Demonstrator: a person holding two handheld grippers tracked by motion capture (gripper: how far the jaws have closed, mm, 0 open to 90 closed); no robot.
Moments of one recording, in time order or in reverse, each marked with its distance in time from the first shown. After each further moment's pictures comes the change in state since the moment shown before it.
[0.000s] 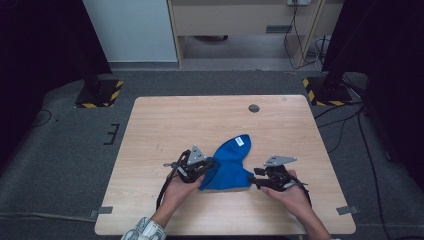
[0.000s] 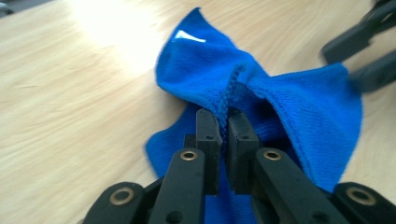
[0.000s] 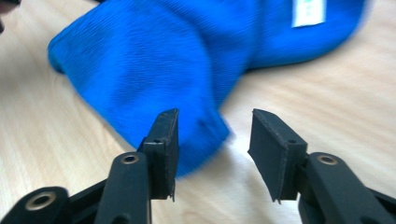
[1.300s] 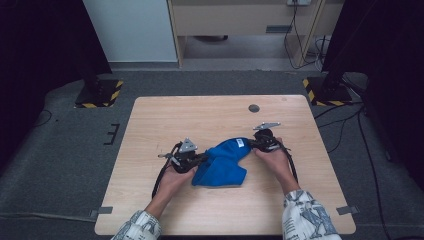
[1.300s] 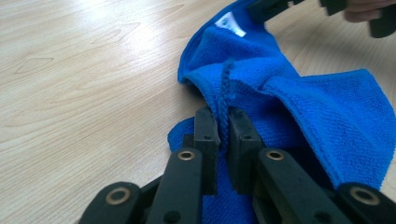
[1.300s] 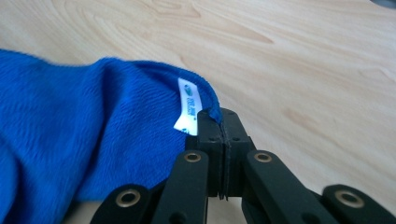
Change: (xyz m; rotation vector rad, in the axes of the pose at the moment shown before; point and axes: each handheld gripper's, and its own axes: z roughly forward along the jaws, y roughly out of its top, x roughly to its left) left arm 0.040 -0.010 0.017 0.024 -0.057 -0.099; right arm -0.074 0.070 0.076 0.044 -0.158 0.057
